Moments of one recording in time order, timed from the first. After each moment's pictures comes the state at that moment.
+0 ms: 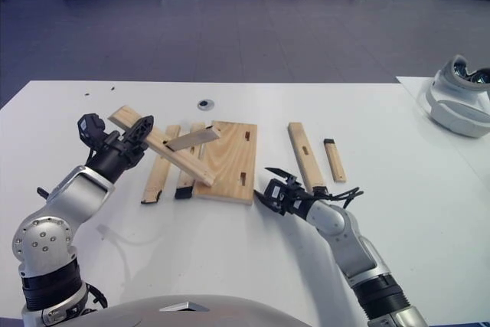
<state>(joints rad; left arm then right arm) -0.09 0.16 0.28 -0.58 -1.13 0.83 0.29 0.05 -0.54 0.24 -0.04 -0.20 -0.12 0.54</state>
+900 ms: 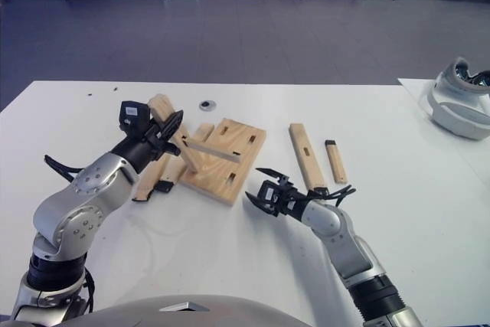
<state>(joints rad) -0.21 0.30 -0.08 -0.61 -0.62 0.78 0.12 0.05 -0.53 0.25 -0.08 -0.20 -0.13 0.58</state>
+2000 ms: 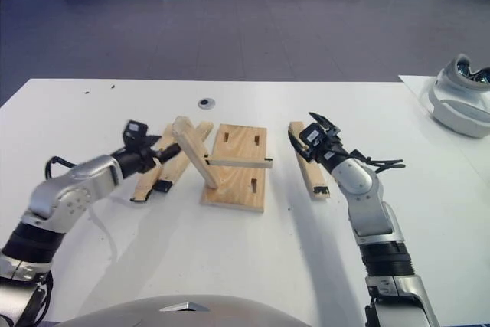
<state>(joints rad) -0.26 0.60 -0.26 -0.08 -0.70 0.60 -0.21 -0.16 -0.50 0.01 0.03 -0.15 0.00 0.40</state>
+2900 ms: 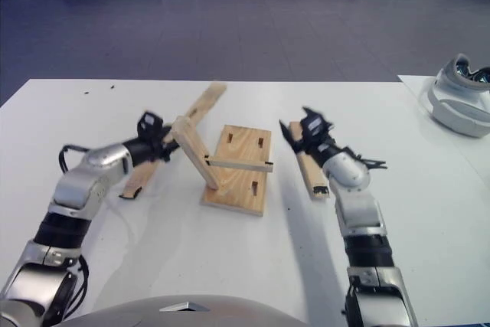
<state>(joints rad) -0.41 0.44 -0.11 -0.07 -0.36 0.55 -0.47 -0.28 -0.38 -0.11 0.02 0.17 0.12 0.43</state>
